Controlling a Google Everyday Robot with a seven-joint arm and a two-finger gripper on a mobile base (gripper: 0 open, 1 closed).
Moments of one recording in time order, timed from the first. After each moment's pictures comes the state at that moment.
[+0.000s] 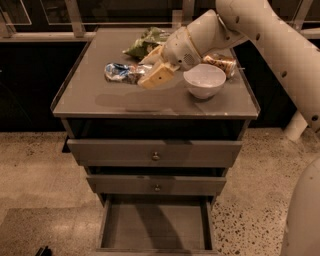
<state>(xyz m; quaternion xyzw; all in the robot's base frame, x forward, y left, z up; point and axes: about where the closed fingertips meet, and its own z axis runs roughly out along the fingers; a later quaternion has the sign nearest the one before) 0.628 0.016 0.922 -0.67 0.59 0.28 0.36</state>
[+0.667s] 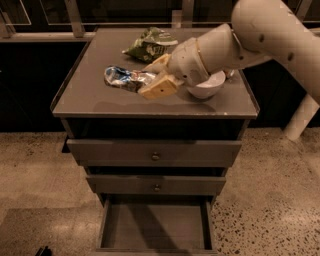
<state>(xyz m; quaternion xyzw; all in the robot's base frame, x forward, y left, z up) 0.577 0.012 0.929 -0.63 0.61 0.26 0.41</state>
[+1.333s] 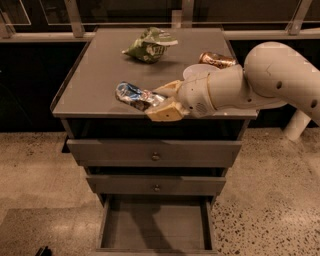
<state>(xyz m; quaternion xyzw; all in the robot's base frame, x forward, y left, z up) 0.549 -0.007 0.886 -0.56 0.65 0.26 0.45</state>
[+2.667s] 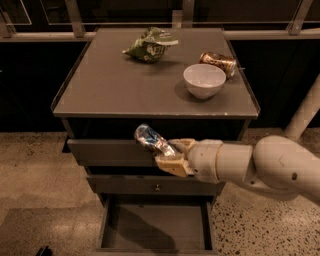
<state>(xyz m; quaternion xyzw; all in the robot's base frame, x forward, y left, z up) 0.482 -0.034 0.778 -0.40 0.73 0.28 0.47</state>
